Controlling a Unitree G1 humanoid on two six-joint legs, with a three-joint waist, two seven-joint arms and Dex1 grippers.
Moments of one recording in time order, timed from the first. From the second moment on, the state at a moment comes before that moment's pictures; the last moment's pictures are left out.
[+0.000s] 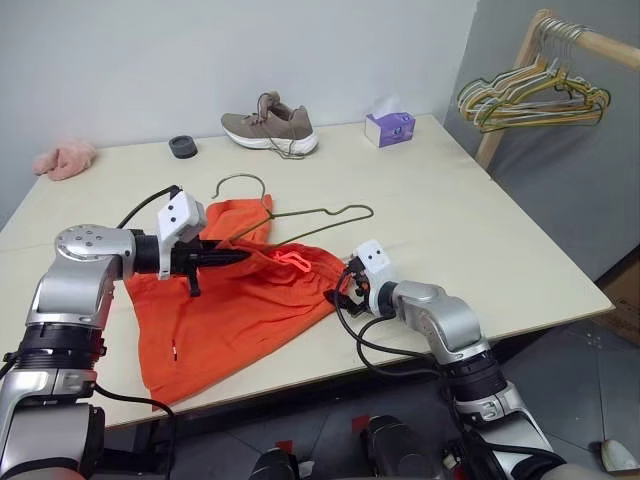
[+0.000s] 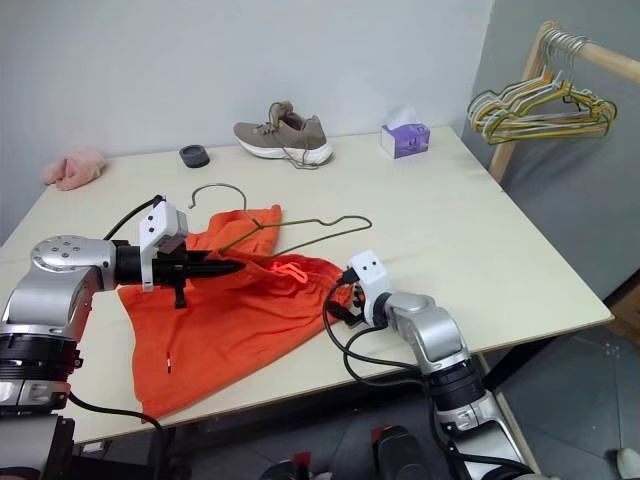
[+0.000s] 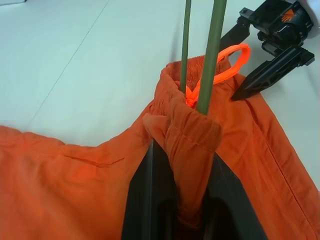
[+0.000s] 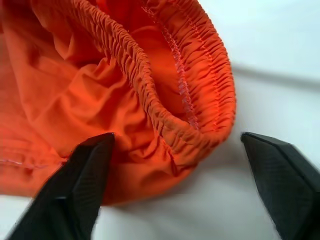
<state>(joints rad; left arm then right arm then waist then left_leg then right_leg) -0.54 0.86 0.04 0.28 -0.29 0.30 -1.31 -0.50 -0.04 0.23 0.03 0.10 0.88 0.46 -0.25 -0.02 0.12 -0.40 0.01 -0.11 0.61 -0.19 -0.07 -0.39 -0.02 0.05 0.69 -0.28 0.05</state>
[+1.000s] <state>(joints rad) -0.27 1.09 0.08 0.07 -0.50 0.52 -1.44 -0.54 -0.42 0.25 -0.08 0.15 0.56 0.72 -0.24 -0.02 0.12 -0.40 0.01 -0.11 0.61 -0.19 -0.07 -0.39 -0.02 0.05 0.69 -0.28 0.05</state>
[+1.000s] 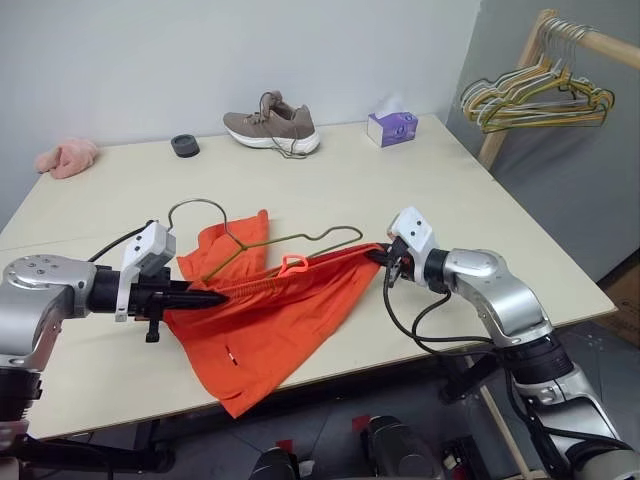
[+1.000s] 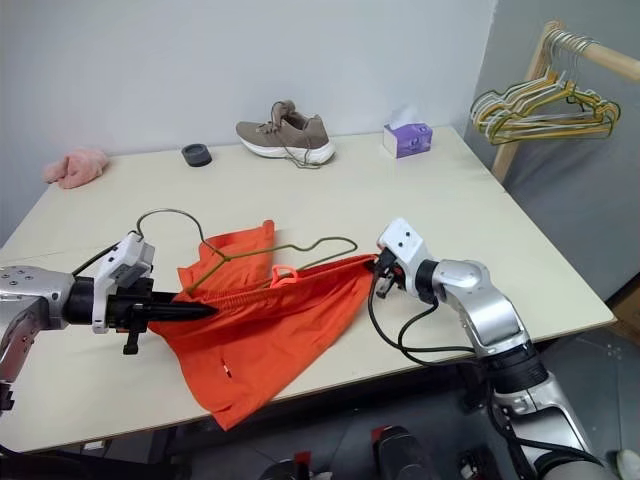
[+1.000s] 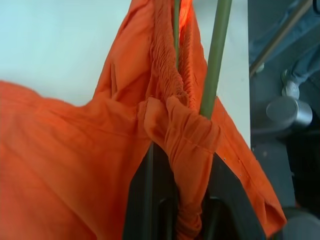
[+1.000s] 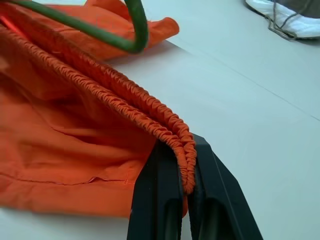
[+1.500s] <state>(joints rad) -0.32 1.12 0.00 0.16 -0.42 0.40 -1.47 -0.52 -0.49 0.29 -0.17 0.15 0.55 0.74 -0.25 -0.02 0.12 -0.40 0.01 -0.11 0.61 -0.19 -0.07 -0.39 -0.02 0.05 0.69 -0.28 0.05</state>
